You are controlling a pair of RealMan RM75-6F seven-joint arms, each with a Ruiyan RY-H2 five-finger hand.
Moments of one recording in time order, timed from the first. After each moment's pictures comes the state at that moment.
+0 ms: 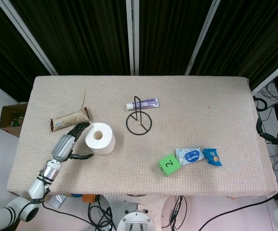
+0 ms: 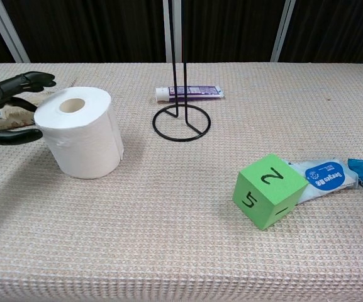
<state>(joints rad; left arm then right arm) -0.43 -1.61 -0.02 -1.14 1.61 1.29 -0.53 0.26 -1.14 0.28 -1.48 -1.43 1.53 0.71</state>
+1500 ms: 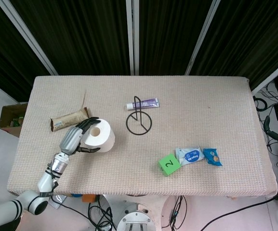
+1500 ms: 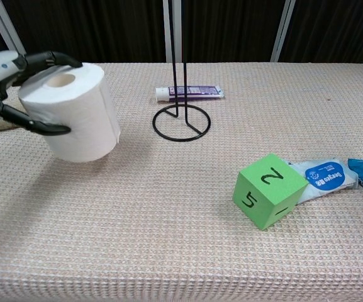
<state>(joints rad) -0.50 -1.58 -0.09 -1.29 1.56 1.28 -0.43 0.24 -1.12 0.30 -1.48 -1.41 1.50 0.78</state>
